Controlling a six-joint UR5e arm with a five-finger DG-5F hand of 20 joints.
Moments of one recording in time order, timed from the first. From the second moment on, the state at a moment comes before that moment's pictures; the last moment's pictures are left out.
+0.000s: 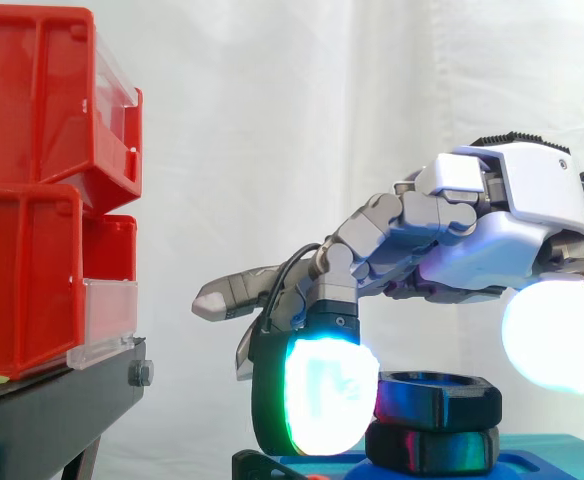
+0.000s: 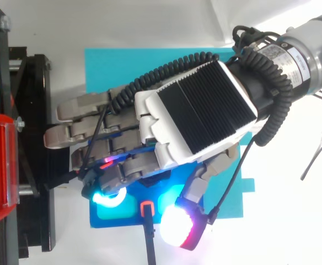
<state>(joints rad) -0.03 -2.36 -1.10 -2.71 -2.12 -1.22</state>
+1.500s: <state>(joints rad) -0.10 -2.35 -1.10 -2.72 -2.21 -1.23</state>
